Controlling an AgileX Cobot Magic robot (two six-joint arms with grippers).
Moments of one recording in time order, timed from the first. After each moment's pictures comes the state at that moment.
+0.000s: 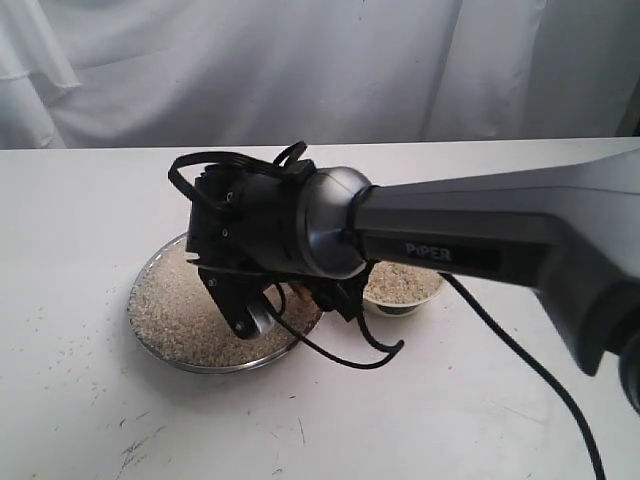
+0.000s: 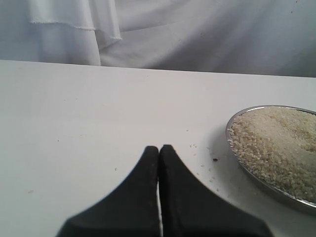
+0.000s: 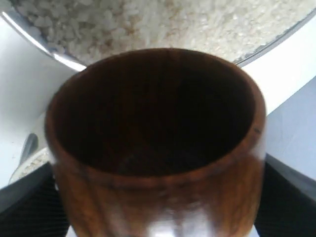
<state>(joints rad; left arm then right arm) 0.03 0.00 0.00 -0.01 0.33 -0.02 1.07 2.17 -1.63 -0.85 1.10 -0.75</state>
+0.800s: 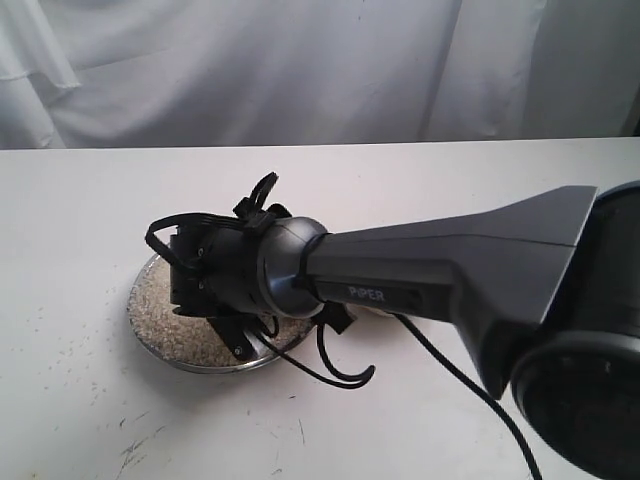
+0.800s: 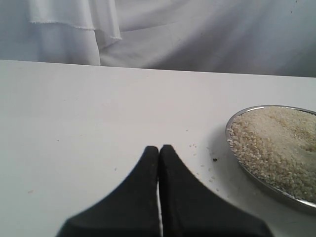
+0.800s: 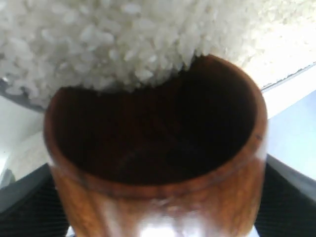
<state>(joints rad) 0.03 0.00 0.00 -0.01 0.33 -0.02 1.09 2.29 -1.68 -0.95 1.12 -0.73</state>
